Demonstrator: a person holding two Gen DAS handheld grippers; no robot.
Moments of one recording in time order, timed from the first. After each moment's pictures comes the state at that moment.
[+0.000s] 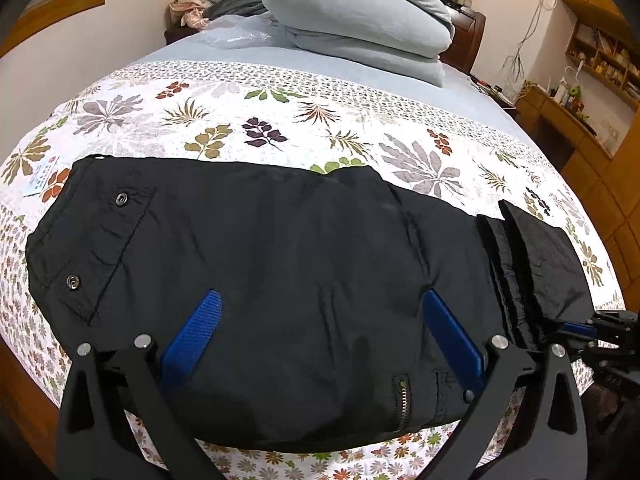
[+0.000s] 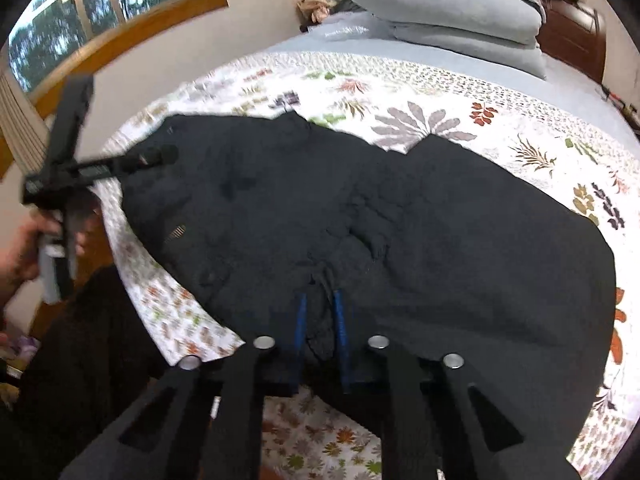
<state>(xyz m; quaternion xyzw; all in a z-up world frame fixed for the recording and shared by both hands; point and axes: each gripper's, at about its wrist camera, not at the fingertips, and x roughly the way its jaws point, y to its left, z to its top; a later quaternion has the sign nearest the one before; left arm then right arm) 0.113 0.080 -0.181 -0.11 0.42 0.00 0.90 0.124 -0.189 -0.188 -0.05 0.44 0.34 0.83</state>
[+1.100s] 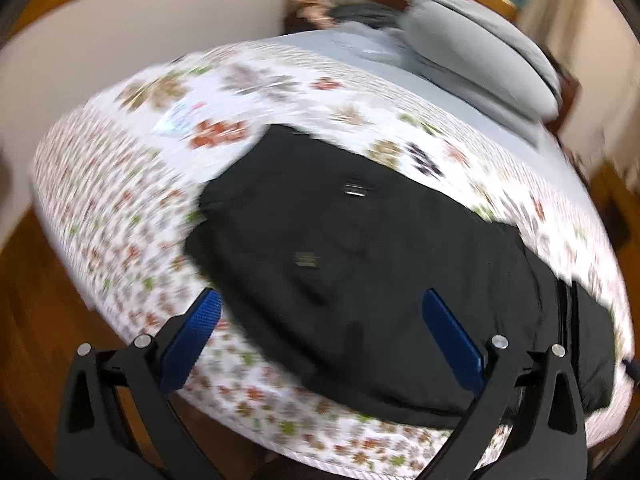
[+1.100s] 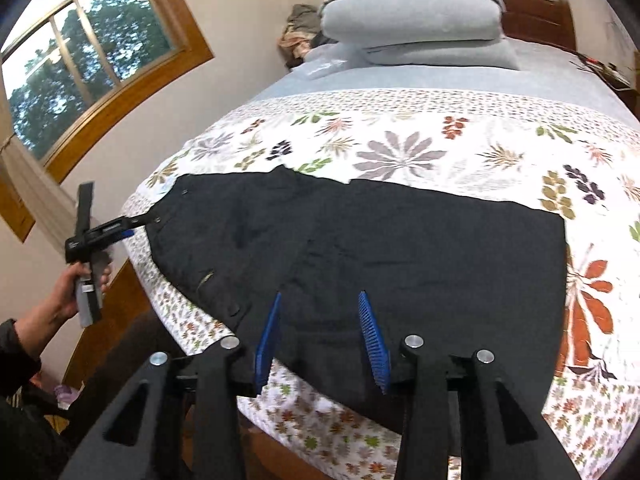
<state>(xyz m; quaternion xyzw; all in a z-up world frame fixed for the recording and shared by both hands) 0.049 0.227 -0.176 -0.22 0.40 0.17 0.87 0.123 -0.246 -0.155 0.03 0.43 0.32 0.85</state>
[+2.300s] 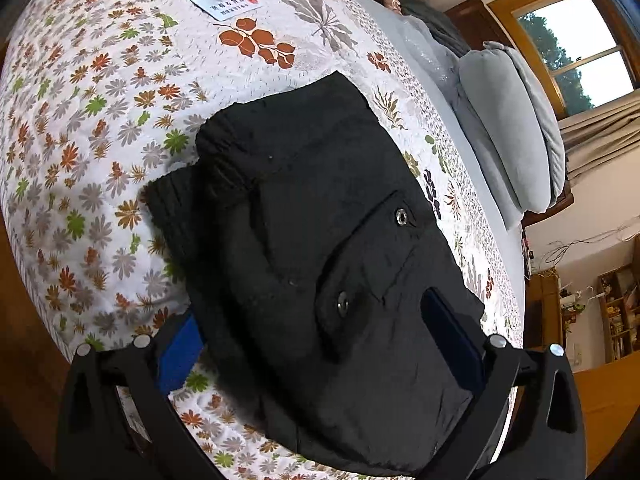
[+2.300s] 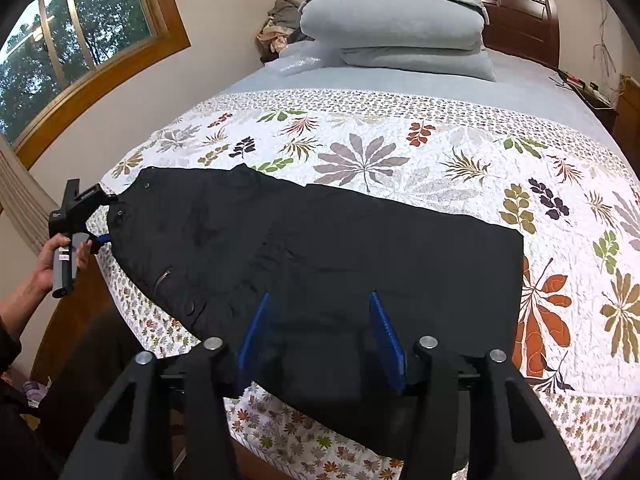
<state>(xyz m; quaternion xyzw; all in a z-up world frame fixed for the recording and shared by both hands) 0.074 0.278 -0.229 -0.46 0.39 0.13 0.79 0.130 -0.252 -0.148 -0.02 0.42 0.27 0.86</state>
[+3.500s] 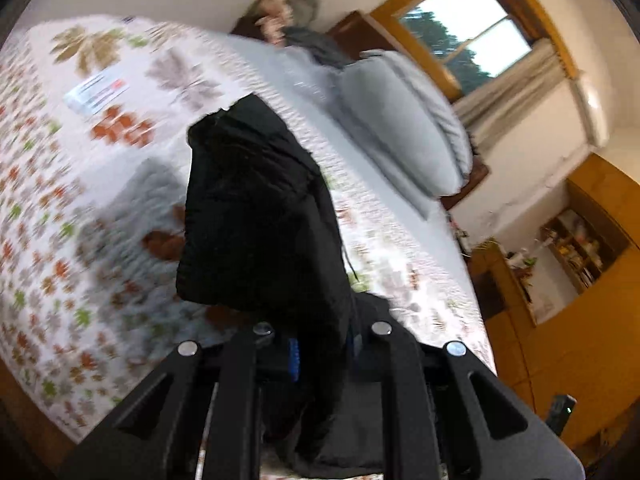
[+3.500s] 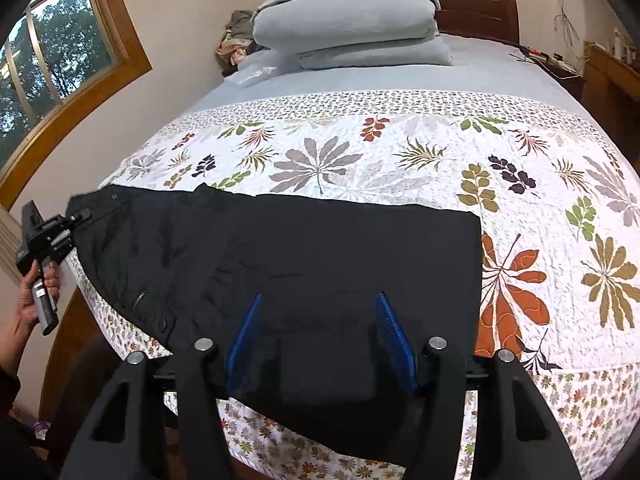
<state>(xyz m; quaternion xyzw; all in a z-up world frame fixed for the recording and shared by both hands) 0.090 0.229 -0.160 -0.38 0.27 -0.02 0.88 0.145 -0.288 -0.151 0.02 0.43 0.22 0.87</state>
